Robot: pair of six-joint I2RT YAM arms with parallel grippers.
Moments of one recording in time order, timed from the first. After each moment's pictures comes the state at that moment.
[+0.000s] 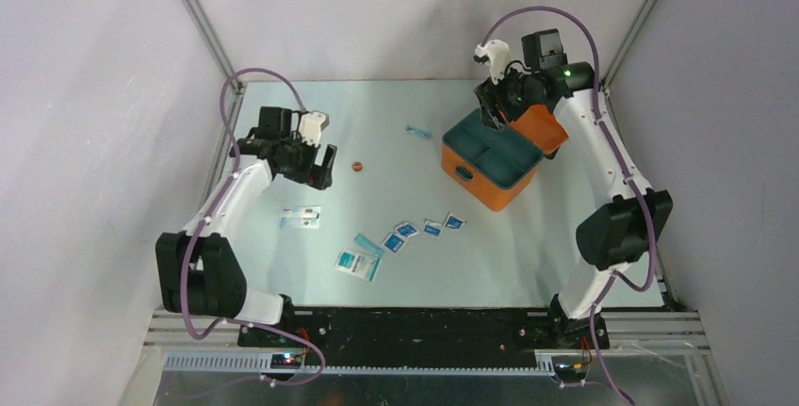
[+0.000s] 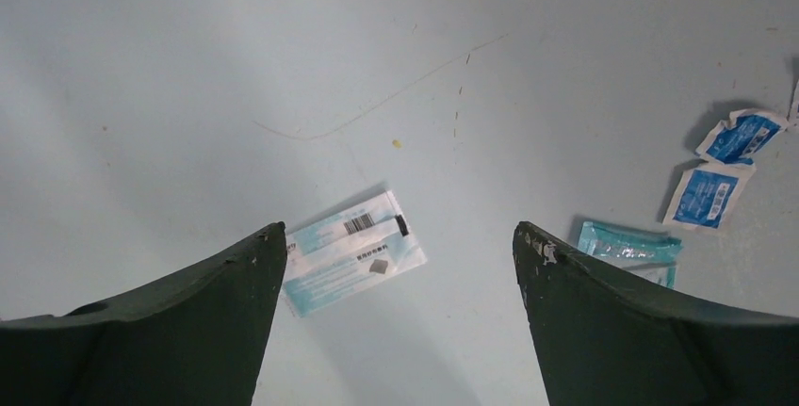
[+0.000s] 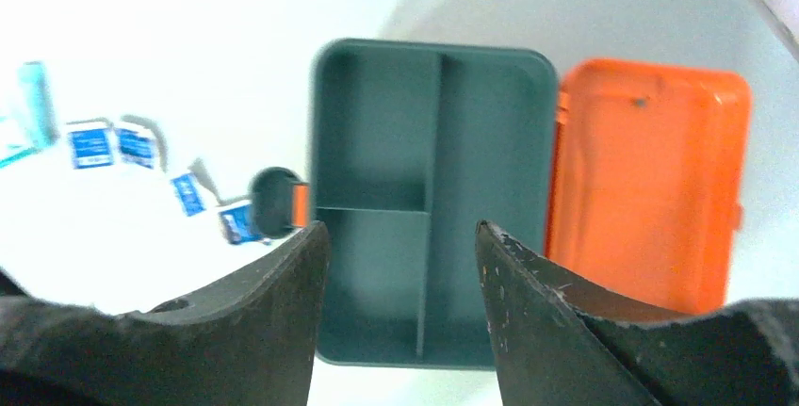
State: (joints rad) left arm -0.10 1.42 1.14 -0.69 0.22 0.26; right arm 0.25 1.79 1.95 -1.03 -0.33 -0.47
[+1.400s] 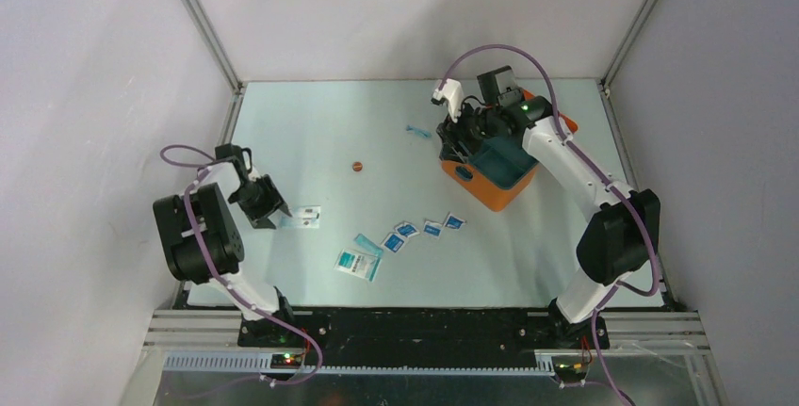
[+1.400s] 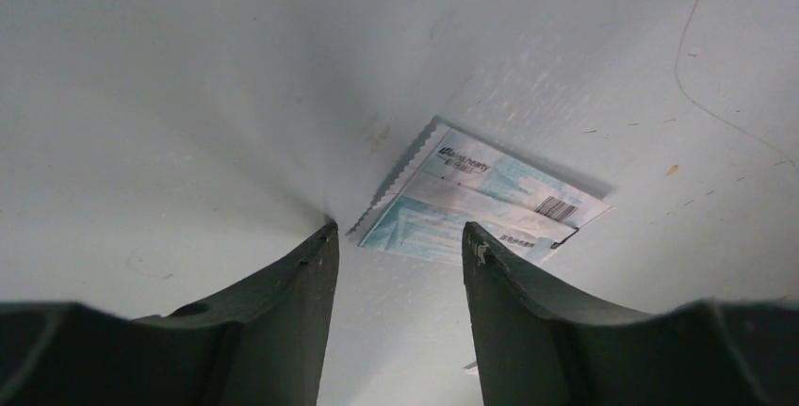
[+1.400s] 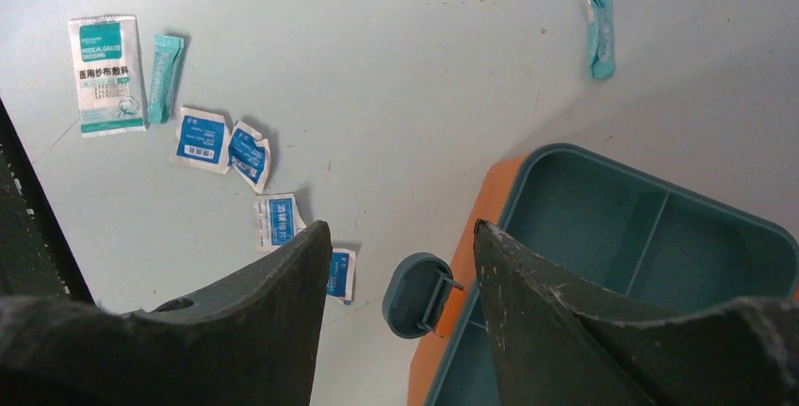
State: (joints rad) left arm 0.34 1.66 0.97 -0.69 0.19 -0.30; right arm 0.44 1.68 1.59 -0.73 -0.54 -0.51
